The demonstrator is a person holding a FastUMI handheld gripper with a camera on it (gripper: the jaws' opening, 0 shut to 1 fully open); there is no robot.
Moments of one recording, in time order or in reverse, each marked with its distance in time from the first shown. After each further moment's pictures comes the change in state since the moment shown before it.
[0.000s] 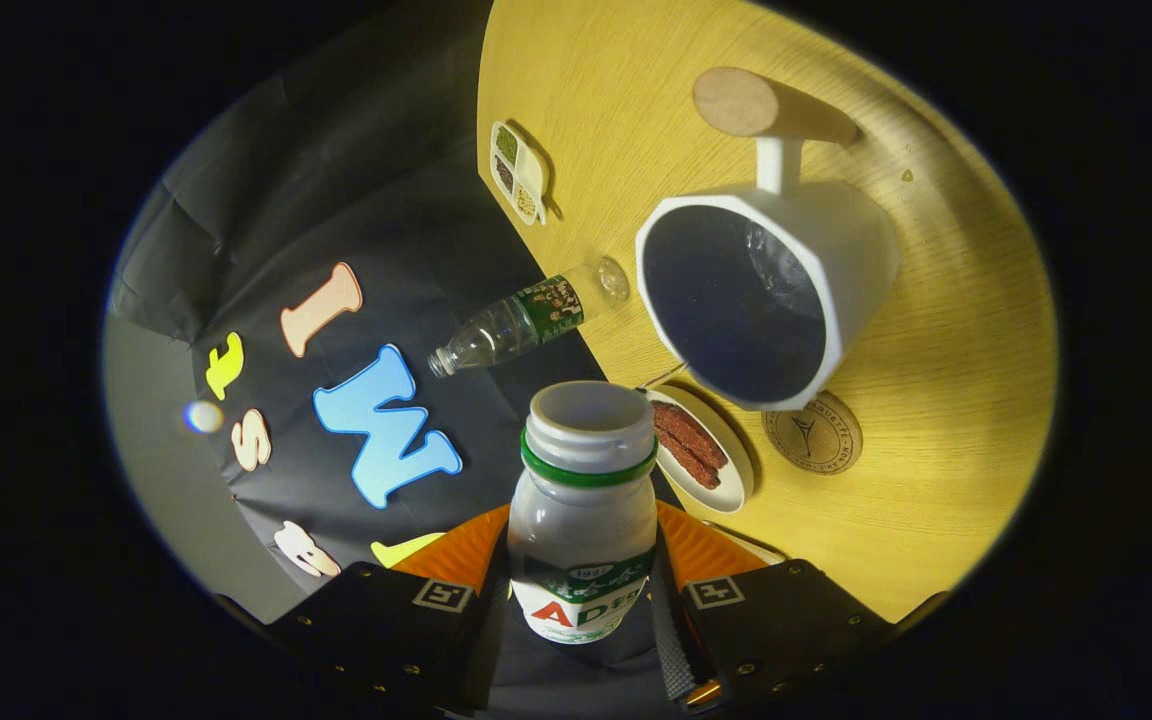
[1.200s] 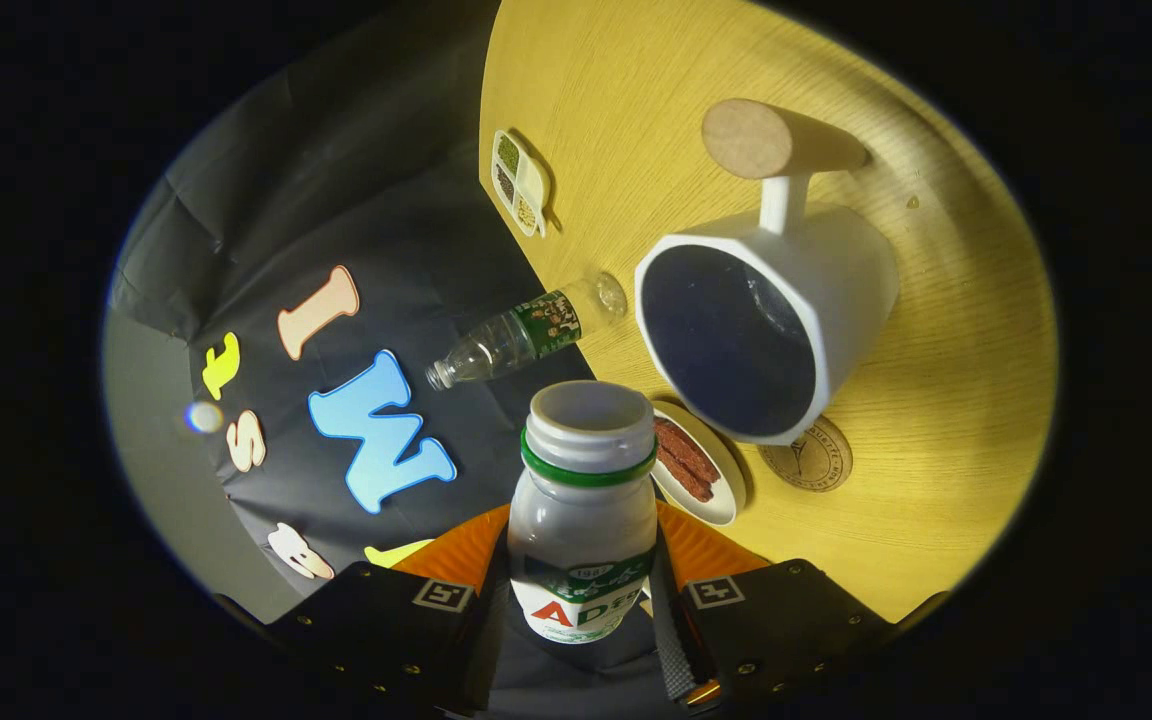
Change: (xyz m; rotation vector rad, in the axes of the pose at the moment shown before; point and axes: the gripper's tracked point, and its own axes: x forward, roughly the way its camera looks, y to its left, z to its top) arm 0.000 -0.008 0.012 -0.022 -0.023 -0.027
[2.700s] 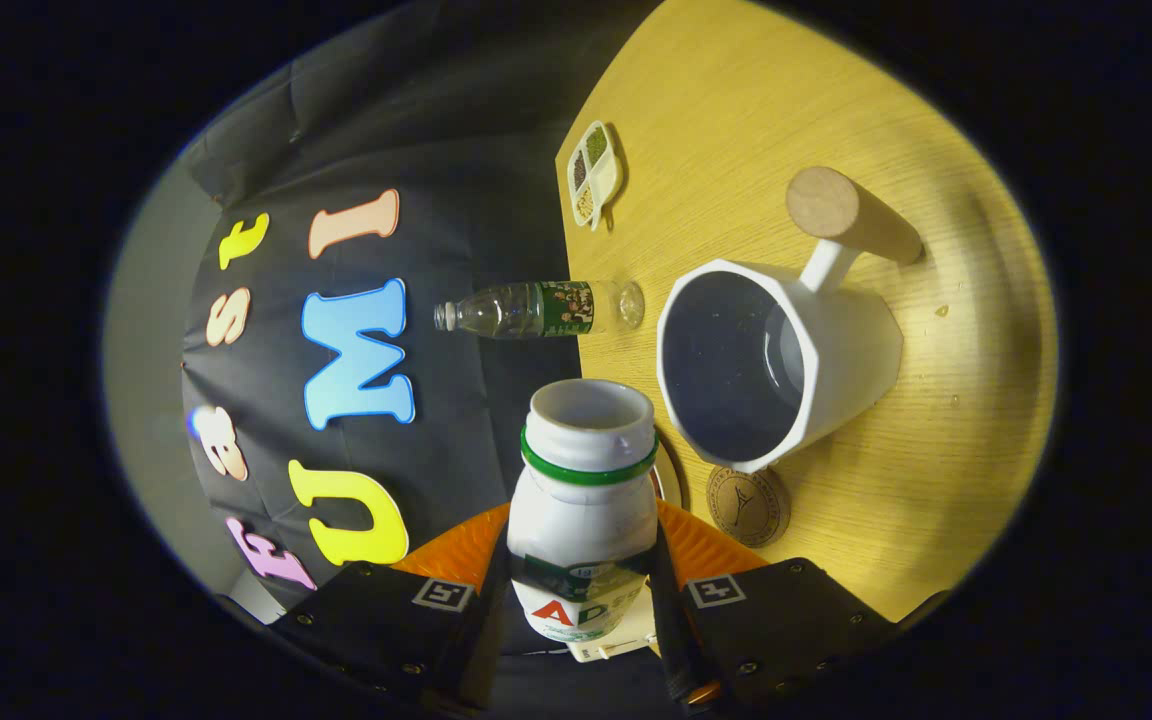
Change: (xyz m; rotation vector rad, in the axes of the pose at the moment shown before) arm -0.008 -0.025 -0.010 -0.436 -0.013 -0.031
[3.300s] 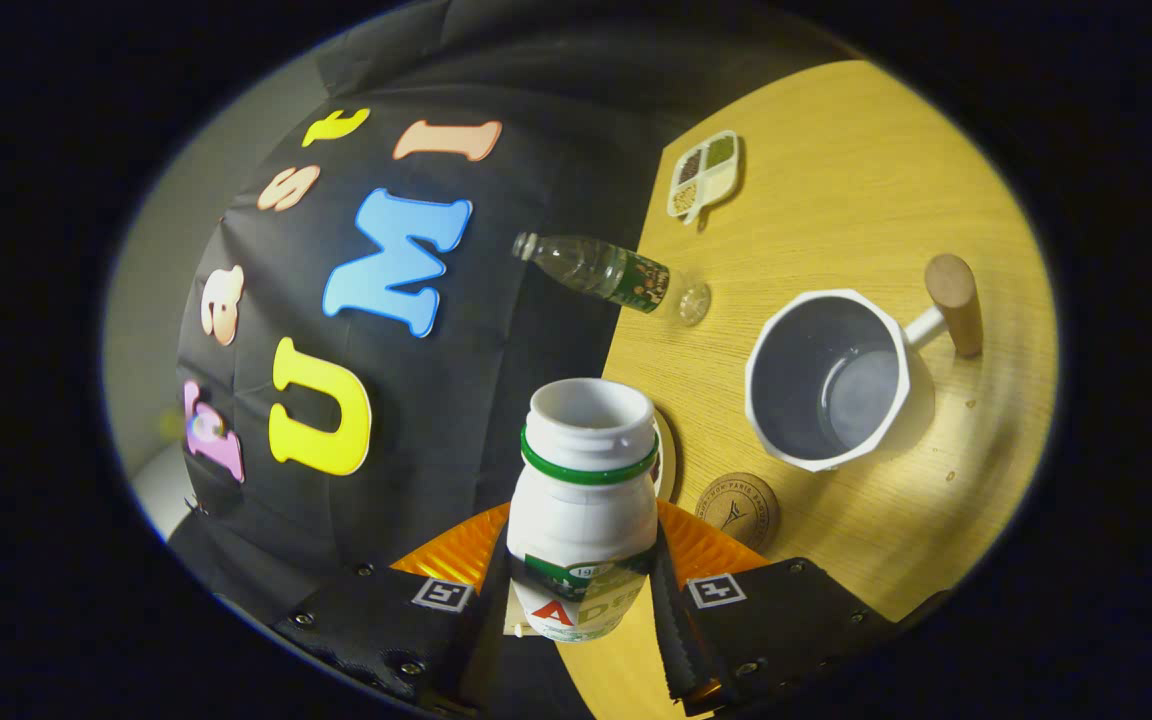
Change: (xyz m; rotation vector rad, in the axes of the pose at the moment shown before) arm 0.000 0.017 -0.029 -0.421 0.077 0.010
